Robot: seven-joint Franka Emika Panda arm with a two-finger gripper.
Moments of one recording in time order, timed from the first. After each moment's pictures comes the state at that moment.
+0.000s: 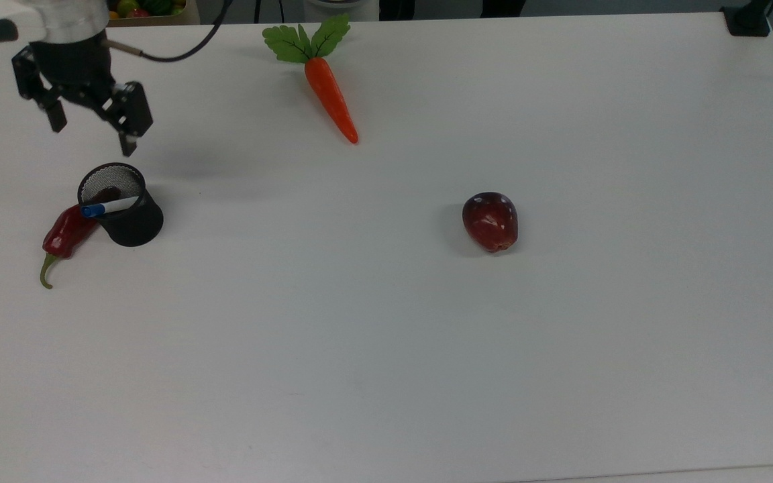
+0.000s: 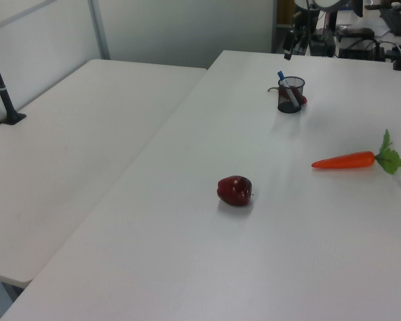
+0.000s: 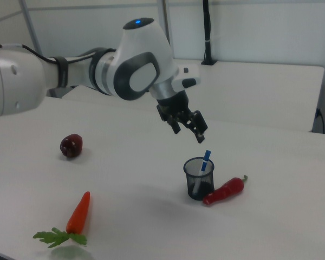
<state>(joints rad) -0.23 0.28 -0.06 -1.61 -0.09 2.17 -0.01</state>
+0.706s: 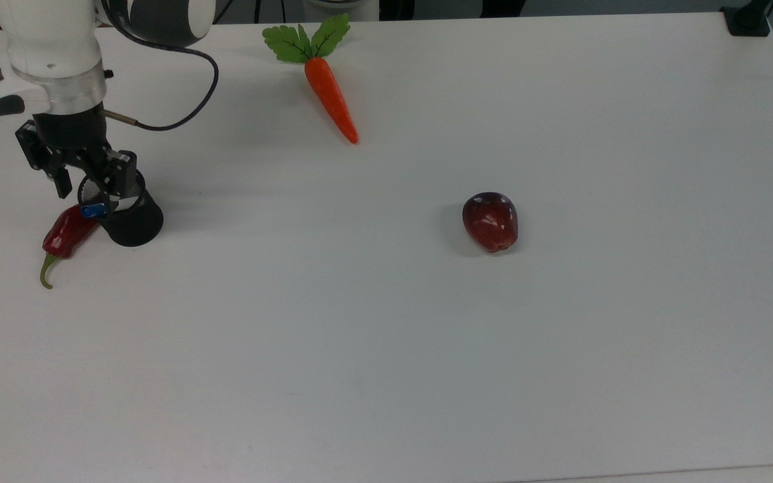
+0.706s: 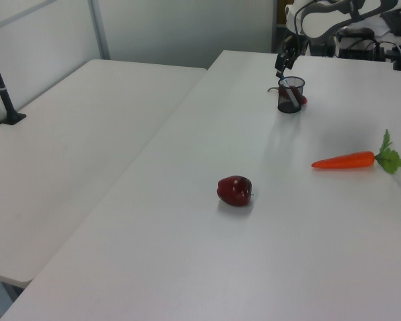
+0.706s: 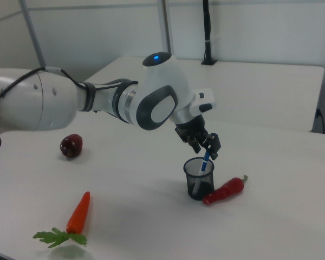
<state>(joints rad) -0.26 0.43 -0.06 -1.61 -0.09 2.38 -0.06</state>
